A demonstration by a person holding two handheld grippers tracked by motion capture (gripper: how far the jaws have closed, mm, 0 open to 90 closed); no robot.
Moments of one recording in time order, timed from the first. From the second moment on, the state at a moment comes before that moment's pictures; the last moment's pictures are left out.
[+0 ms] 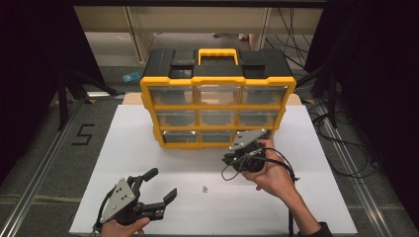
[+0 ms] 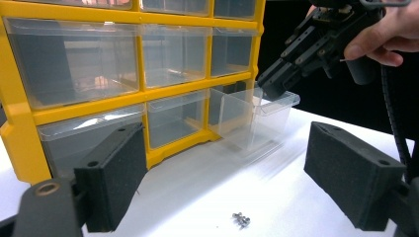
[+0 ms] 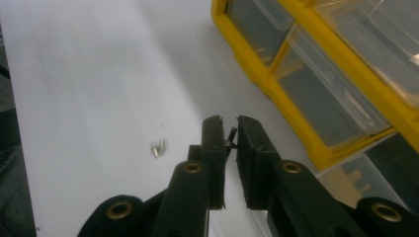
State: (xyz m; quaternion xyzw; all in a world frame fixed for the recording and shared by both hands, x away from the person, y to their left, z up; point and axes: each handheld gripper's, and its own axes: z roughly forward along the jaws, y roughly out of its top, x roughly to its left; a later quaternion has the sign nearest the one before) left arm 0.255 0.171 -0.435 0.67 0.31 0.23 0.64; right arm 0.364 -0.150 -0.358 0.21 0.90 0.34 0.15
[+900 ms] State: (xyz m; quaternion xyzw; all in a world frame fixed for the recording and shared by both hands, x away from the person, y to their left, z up) left arm 0.255 0.171 -0.434 0.67 0.31 0.23 0.64; right arm 0.388 -0.200 -0.352 0.28 0.88 0.35 0.18
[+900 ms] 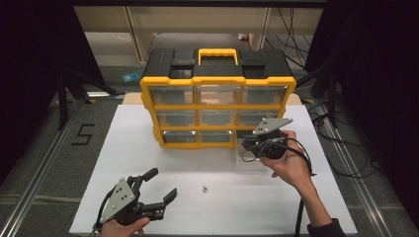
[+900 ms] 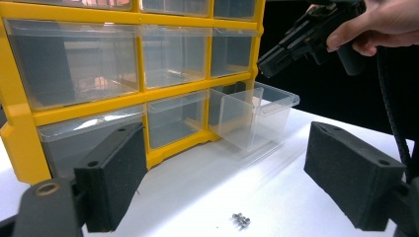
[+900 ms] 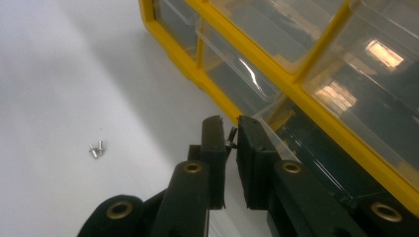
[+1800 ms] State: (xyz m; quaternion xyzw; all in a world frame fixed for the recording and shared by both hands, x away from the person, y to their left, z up) left arm 0.255 0.171 -0.434 0.67 0.31 0.23 0.64; right arm 0.394 -0.201 -0.362 0.30 0.87 0.35 0.19
